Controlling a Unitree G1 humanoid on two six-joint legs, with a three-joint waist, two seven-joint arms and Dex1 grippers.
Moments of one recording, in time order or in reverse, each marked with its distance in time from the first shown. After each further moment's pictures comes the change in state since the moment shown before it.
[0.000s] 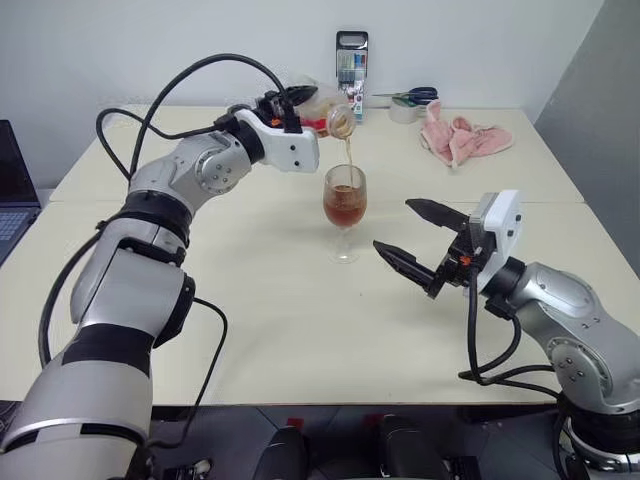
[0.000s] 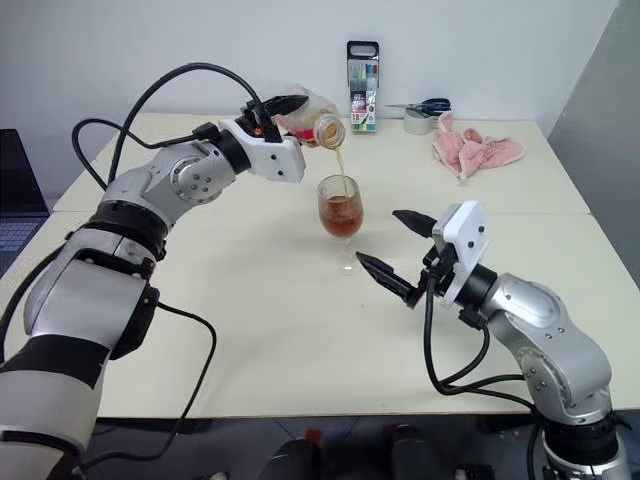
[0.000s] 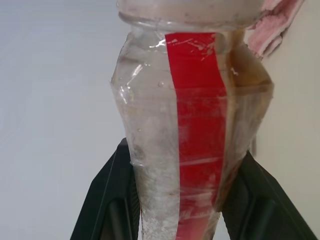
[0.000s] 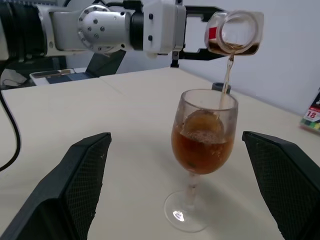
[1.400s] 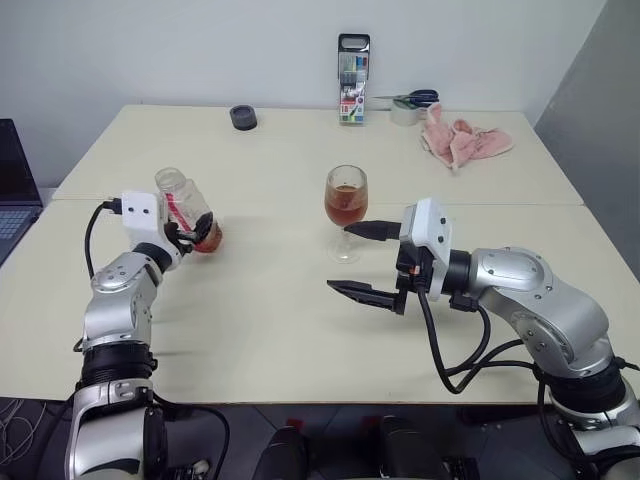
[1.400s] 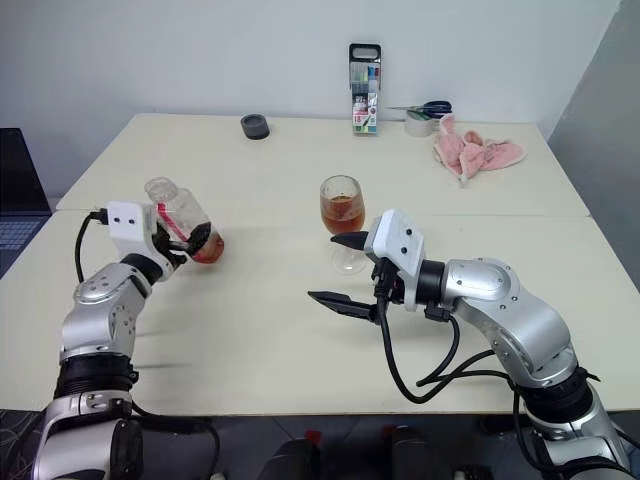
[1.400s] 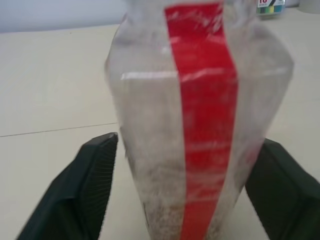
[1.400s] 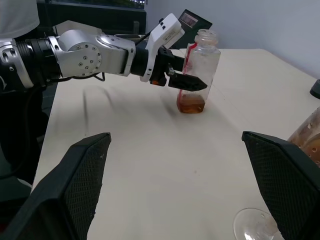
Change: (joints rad) left arm 0.810 -0.011 0.679 -0.771 -0.805 1.027 -0.334; right arm -0.201 -0.038 0.210 0.087 -0.015 0.097 0.203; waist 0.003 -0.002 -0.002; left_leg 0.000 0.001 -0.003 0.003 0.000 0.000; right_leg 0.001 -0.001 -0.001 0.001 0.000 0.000
